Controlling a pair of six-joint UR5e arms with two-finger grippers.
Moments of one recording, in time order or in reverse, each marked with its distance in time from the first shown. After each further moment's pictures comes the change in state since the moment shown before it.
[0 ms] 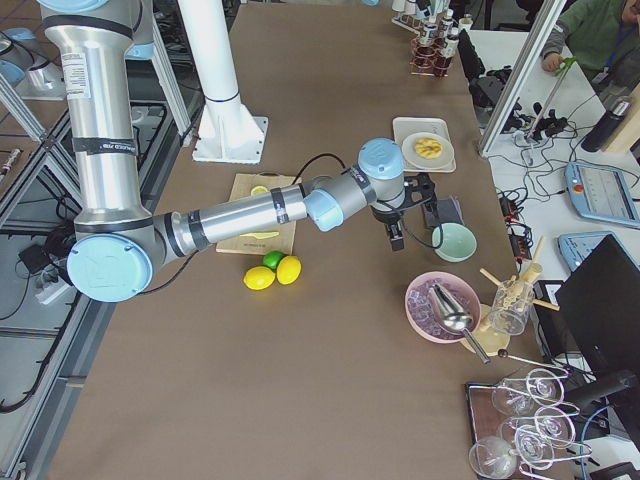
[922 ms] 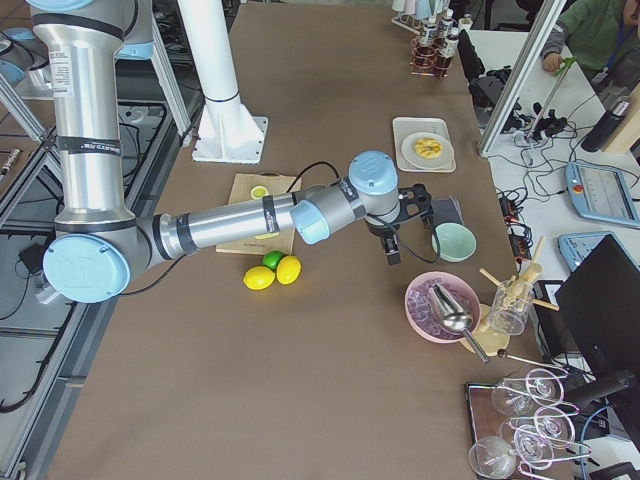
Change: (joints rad) left arm -0.121 0.180 -0.242 0.165 -0.231 0.171; right arm 0.075 -0.045 -0.003 -0.002 0.038 -0.090
